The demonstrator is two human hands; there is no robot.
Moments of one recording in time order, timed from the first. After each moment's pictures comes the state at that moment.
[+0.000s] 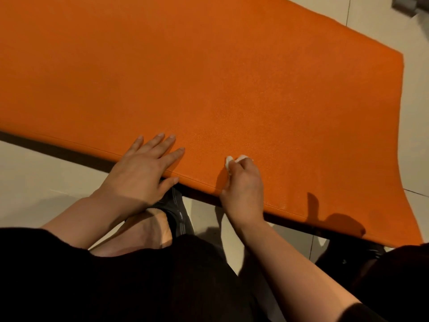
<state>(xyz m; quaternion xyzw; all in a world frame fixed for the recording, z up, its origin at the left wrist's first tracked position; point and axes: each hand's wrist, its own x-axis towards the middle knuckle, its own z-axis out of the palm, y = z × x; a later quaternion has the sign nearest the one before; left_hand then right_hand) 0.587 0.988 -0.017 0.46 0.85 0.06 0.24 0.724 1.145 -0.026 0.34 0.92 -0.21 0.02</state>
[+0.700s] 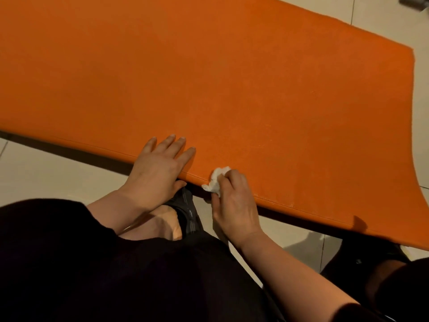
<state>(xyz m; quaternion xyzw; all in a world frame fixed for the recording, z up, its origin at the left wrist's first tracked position) 0.593 0.996 -0.018 0.49 0.85 -0.06 0.17 0.745 1.116 -0.040 0.19 0.95 -0.23 -0.04</state>
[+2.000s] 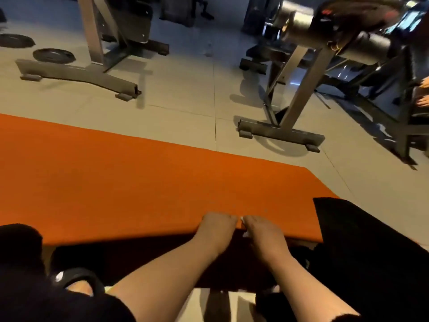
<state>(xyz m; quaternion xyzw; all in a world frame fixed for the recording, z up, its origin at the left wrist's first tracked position) 0.807 1.242 0.152 0.62 0.78 -0.05 0.09 0.929 1.325 0.150 0.29 0.96 -0.05 0.03</state>
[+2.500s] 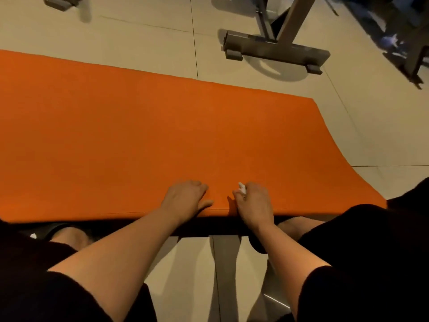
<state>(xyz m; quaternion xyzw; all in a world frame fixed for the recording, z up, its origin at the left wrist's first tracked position) 0.797 1.237 0.031 0.62 0.76 -0.02 0.19 0.959 1.337 0.037 0.52 0.83 -0.20 0.01</state>
